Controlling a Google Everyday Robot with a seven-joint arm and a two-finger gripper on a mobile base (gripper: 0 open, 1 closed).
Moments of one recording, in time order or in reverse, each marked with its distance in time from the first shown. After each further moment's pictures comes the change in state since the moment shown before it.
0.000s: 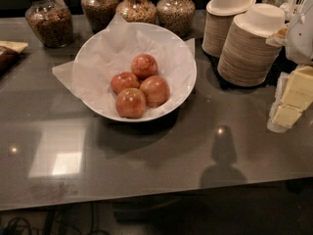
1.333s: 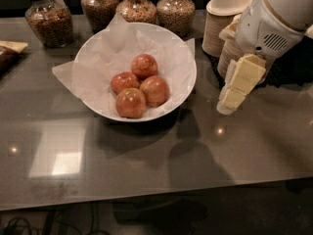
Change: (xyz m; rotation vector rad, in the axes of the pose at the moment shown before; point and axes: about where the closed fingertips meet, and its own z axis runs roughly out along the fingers) arm -0.081 -0.021 0.031 -0.054 -0.219 -0.054
